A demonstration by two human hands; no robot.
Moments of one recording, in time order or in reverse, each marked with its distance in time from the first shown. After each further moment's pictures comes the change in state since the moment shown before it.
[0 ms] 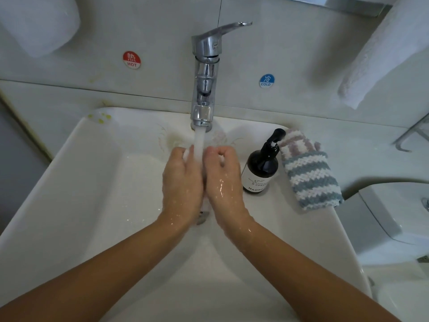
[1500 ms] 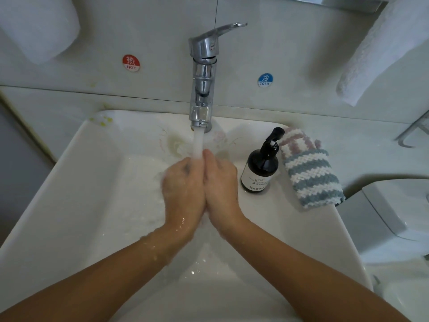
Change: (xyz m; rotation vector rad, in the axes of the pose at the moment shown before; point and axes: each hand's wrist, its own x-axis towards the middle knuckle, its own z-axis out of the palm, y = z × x) left_hand -0.008 -0.005 0.006 0.013 0.071 0.031; right_hand -0.001 -0.002 0.005 0.017 0.013 0.075
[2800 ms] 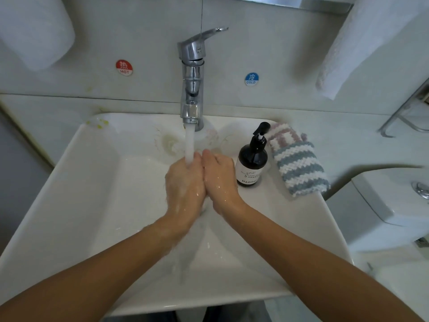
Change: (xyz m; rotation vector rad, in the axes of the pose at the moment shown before) left_hand -0.005 0.007 0.004 0.002 -0.093 -0.135; right_hand 0.011 0.007 -0.012 -0.111 0.028 -0.003
